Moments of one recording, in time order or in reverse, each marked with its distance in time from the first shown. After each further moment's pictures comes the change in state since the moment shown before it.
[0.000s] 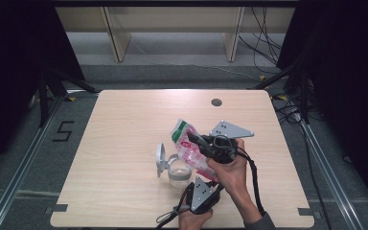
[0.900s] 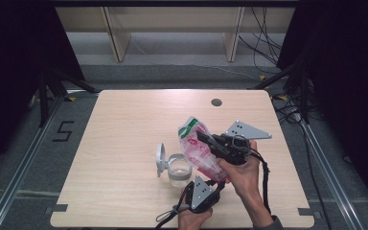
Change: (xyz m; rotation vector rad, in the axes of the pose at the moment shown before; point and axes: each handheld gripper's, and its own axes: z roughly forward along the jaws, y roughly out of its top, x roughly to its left) left arm 0.002 0.002 0.000 0.028 0.010 0.005; right arm -0.009 0.002 -0.026 -0.069 0.011 0.026
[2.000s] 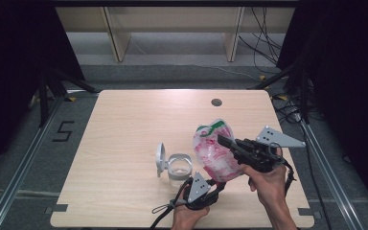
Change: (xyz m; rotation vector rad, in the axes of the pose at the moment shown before) left arm 0.012 0.009 -0.005 0.073 -0.085 -0.025; right arm -0.014 -0.005 -0.052 -0.061 0.021 0.051
